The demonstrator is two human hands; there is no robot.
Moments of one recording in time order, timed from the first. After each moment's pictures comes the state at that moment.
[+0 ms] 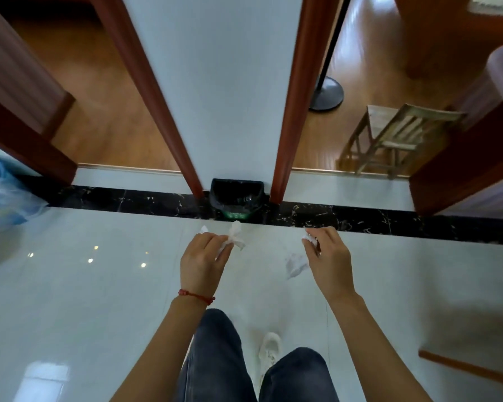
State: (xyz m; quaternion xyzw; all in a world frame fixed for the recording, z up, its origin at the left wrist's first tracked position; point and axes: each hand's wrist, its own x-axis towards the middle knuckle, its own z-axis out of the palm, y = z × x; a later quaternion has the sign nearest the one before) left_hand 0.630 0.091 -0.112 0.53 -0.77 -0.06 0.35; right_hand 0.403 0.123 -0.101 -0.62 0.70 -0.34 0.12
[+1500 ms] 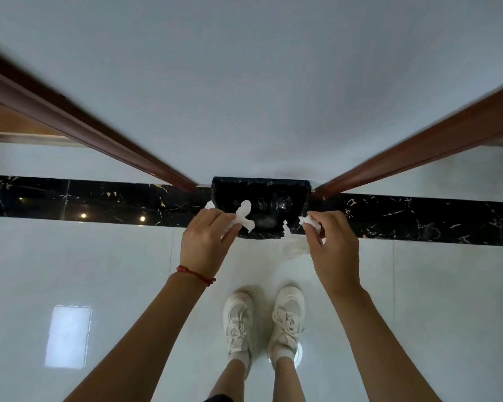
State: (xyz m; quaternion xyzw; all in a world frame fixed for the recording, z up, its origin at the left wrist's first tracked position) left_hand 0.672 -0.308 -0.467 0.53 -0.79 -0.18 0.24; right_hand 0.465 -0.258 -0.452 -0.57 0.74 -0.31 0.19
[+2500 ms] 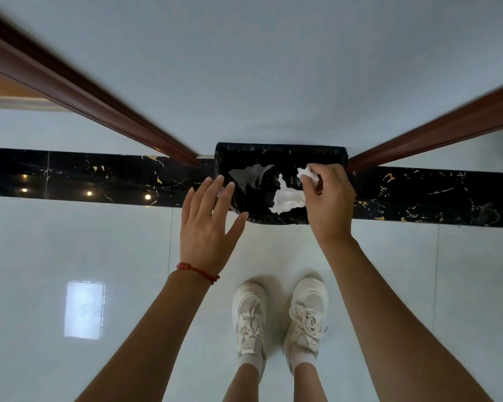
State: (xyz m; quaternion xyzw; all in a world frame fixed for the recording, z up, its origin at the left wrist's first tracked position) left_hand 0.690 -0.298 -0.572 0.59 -0.79 -0.15 0.12; right_hand 0.498 -0.308 -0.590 -0.53 0.75 -0.35 0.19
